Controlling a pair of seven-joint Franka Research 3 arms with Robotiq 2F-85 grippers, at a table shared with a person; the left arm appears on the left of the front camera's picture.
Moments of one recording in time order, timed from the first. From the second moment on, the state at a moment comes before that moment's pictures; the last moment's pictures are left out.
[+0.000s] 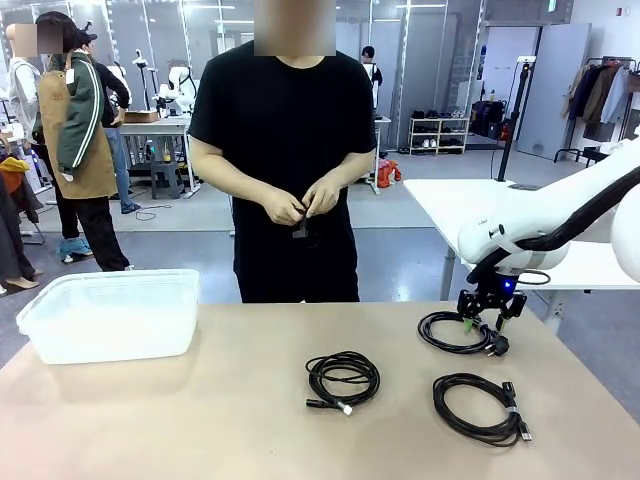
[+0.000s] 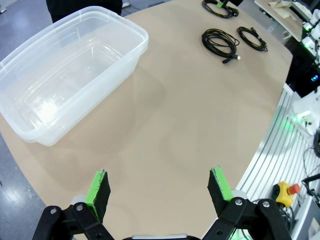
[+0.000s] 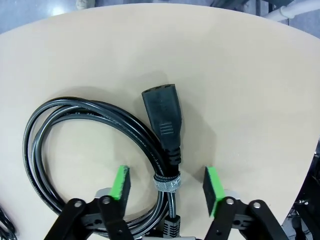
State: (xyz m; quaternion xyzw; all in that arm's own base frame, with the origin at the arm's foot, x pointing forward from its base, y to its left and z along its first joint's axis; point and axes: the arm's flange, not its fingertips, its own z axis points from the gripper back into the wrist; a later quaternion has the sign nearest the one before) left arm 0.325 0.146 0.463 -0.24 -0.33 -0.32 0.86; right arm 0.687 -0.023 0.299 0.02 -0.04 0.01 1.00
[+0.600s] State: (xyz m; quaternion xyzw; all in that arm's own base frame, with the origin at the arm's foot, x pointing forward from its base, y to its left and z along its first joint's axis) left arm 0.325 0.146 0.463 -0.24 -0.33 -0.32 0.86; right arm 0.689 -0.022 0.305 0.02 -0.02 0.00 1.00
